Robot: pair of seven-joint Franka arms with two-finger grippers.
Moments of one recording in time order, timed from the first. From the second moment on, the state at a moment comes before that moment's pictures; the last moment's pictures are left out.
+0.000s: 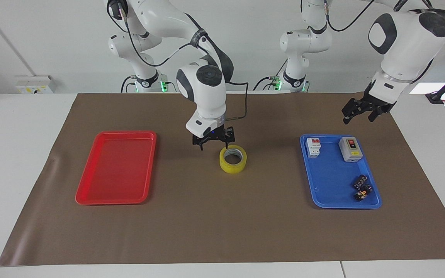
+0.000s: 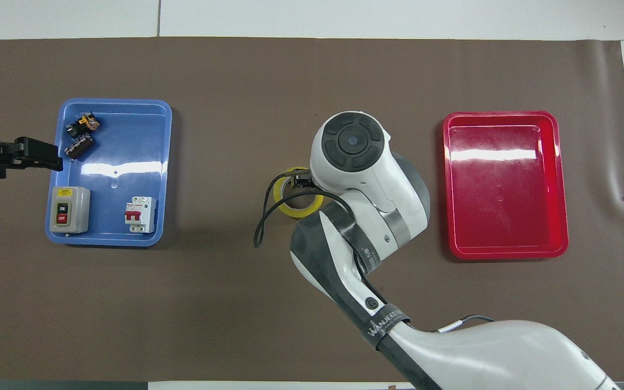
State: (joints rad) left arm 0.00 -0.03 -0.02 -1.72 -0.02 1.68 -0.06; right arm 0.59 0.39 0.01 -1.66 0.00 2.10 0.55
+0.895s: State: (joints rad) left arm 0.04 -0.02 -0.03 -1.62 -0.02 1.55 -0.02; right arm 0.61 0.45 0.00 -1.84 0.00 2.37 0.36
